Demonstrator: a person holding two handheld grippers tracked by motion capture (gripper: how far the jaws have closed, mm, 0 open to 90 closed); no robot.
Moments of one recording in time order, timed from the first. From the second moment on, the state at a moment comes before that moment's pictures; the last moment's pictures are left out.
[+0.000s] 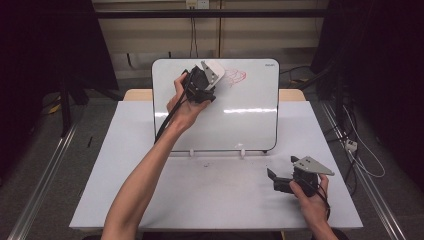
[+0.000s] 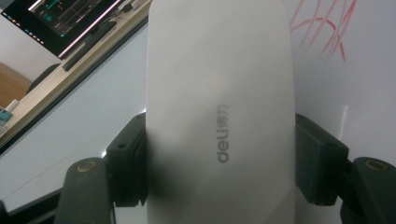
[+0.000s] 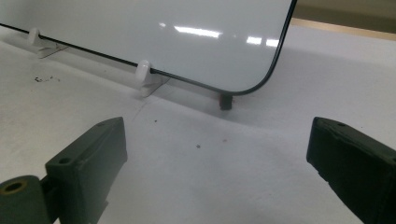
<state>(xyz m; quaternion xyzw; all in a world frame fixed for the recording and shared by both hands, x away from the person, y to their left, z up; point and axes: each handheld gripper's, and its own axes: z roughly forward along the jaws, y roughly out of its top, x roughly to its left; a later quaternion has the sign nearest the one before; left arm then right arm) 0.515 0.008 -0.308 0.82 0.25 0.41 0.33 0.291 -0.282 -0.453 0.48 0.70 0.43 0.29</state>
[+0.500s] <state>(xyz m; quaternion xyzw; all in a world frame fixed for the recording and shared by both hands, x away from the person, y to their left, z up) 0.499 -0.028 -0.324 0.84 0.21 0.40 0.31 0.293 -0.280 -0.453 0.48 0.70 0.43 0.29</state>
